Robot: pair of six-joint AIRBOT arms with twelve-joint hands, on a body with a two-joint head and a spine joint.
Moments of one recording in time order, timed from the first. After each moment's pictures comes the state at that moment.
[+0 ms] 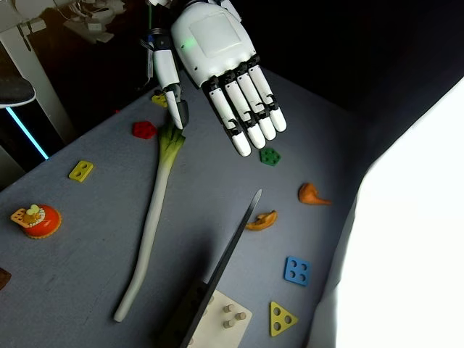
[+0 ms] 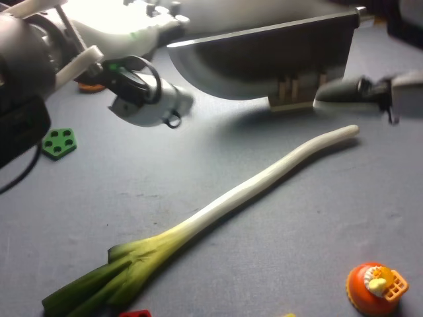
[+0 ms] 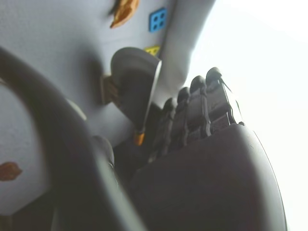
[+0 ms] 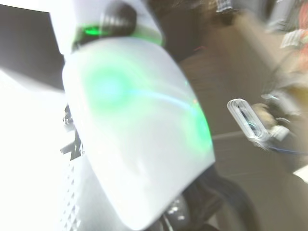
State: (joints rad) left arm 0.12 -0.87 0.66 1.15 0.68 -0.06; right arm -0.27 -0.69 0.74 -0.34 0.65 -0.77
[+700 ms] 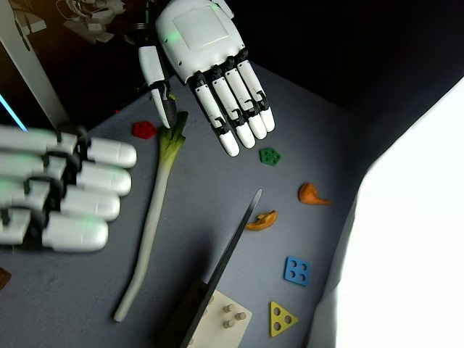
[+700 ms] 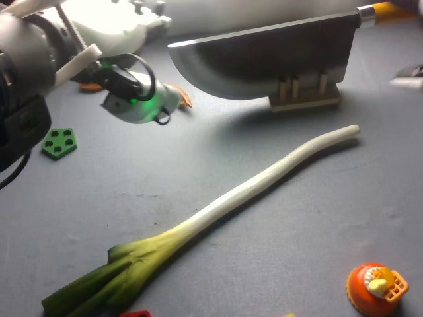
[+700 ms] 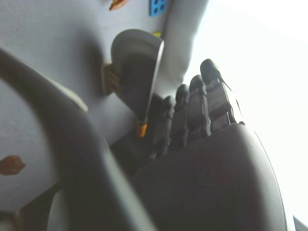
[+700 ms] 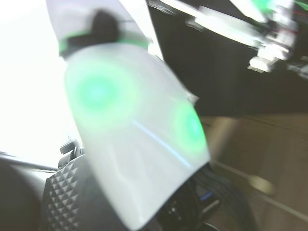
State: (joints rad) left arm 0.13 -0.89 0.66 1.18 0.82 -0.08; right arm -0.38 -0.73 0.87 0.45 0.48 -1.41
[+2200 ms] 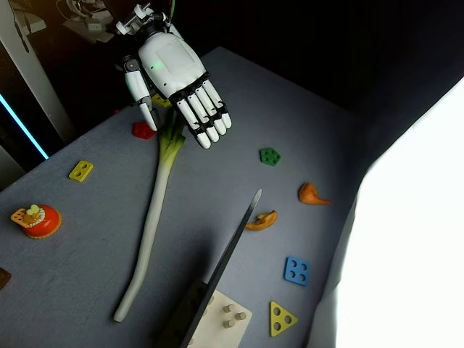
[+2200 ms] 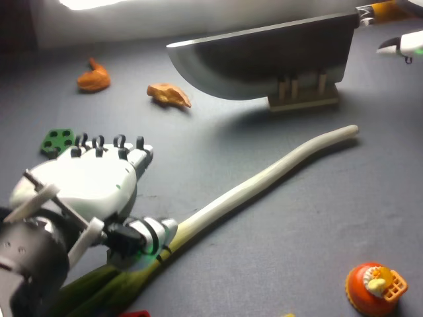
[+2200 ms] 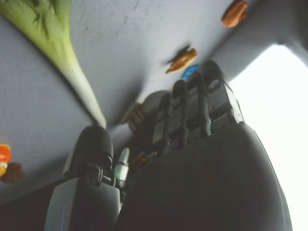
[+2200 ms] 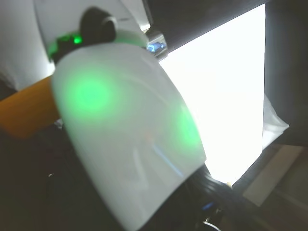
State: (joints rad) left arm 0.63 -0.90 0.42 1.58 1.05 -0.93; right arm -0.45 -1.25 1.72 -0.08 0.45 -0.73
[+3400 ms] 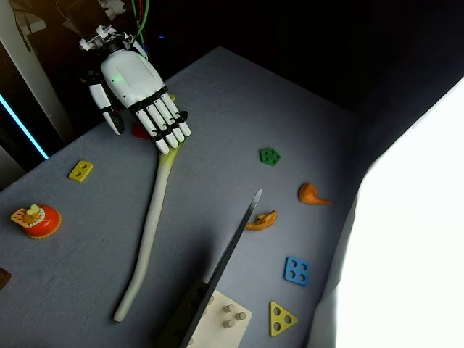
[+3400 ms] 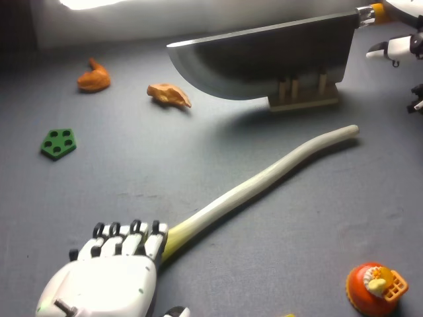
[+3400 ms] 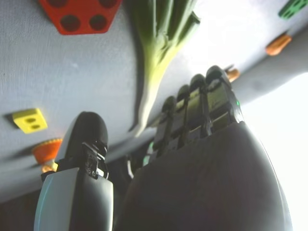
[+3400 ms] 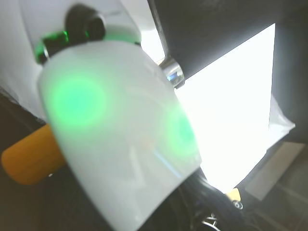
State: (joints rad) left arm 0.92 -1.11 0.35 1.74 1.33 -1.18; right arm -0.50 -1.35 1.86 -0.05 0.50 -0.71
